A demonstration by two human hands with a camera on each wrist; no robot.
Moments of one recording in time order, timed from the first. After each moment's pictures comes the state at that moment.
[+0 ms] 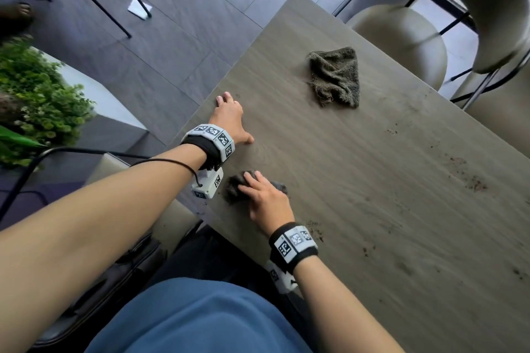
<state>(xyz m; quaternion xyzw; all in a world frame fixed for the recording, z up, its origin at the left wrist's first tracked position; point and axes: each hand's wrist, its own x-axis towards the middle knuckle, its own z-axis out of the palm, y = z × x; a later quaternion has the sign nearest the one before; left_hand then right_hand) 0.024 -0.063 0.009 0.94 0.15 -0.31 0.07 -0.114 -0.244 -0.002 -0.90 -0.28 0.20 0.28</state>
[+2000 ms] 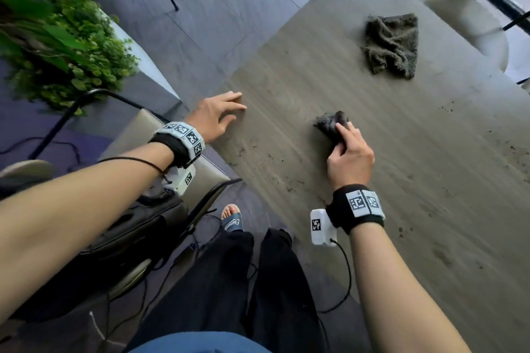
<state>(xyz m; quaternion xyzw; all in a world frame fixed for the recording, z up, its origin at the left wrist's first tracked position) -0.149 0.024 -0.008 0.96 0.04 -0.08 0.27 -0.093 -0.296 0.002 -0.94 -0.02 0.05 0.34</state>
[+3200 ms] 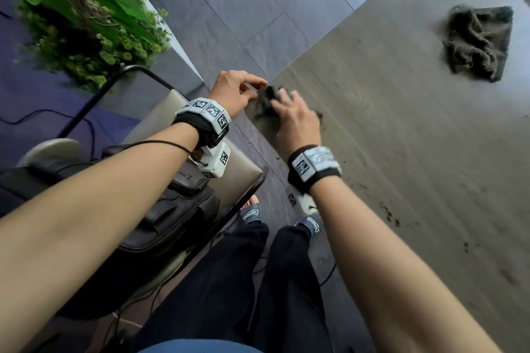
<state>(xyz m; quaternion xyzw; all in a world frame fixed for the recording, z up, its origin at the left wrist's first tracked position) -0.165 0.106 -0.018 0.90 0.21 -0.06 0.39 -0.136 -0.077 -0.014 -0.92 -0.35 0.13 0.14</state>
